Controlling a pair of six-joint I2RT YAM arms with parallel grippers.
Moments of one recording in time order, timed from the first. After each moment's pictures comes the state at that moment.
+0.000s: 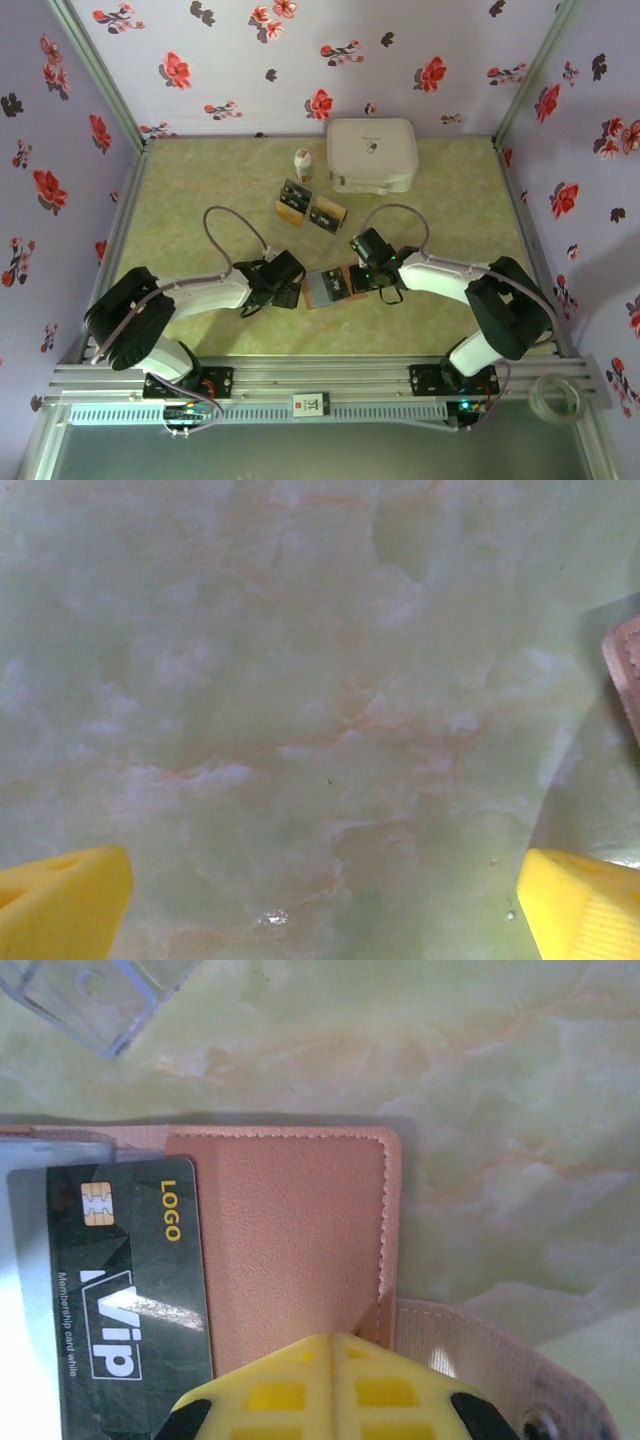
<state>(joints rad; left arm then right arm) -0.91 1.51 0.72 -0.48 -0.36 -0.62 0.72 1.54 0.75 -0.35 -0.03 0.47</state>
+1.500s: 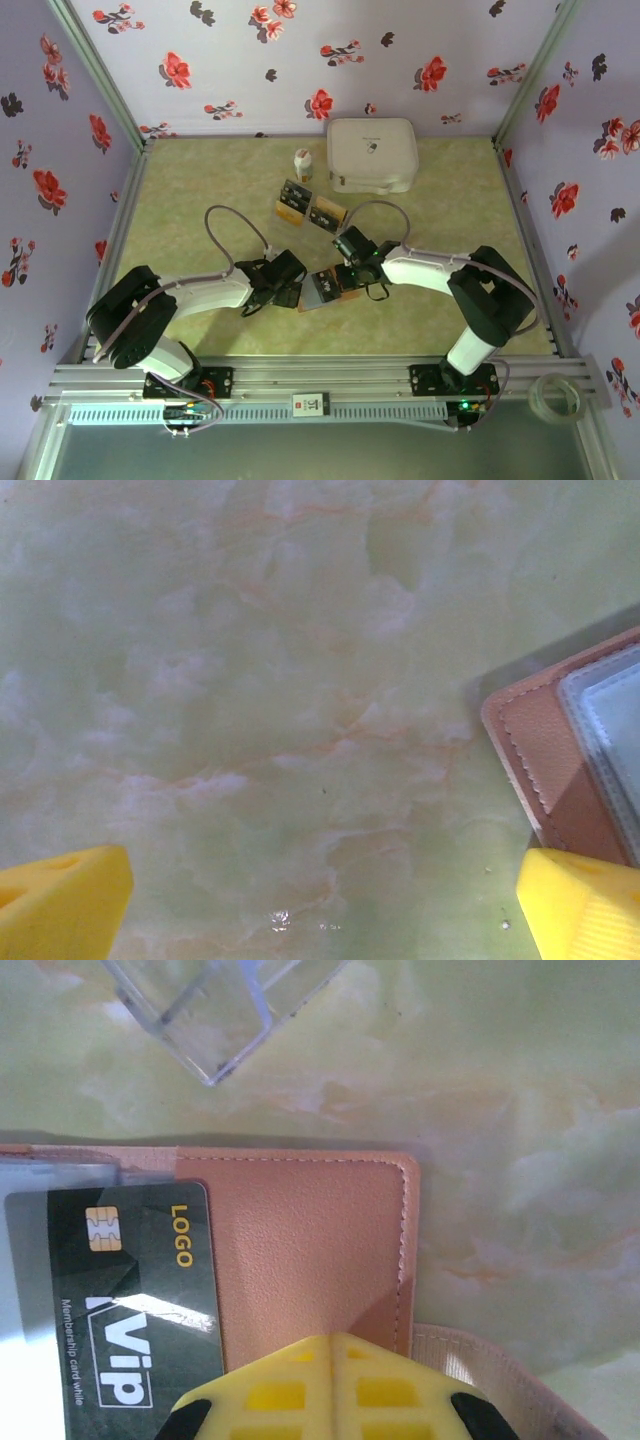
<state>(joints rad) -0.91 1.52 0.73 -0.48 -0.36 -0.61 0.79 1.64 0.87 -0.39 -0.01 0.48</state>
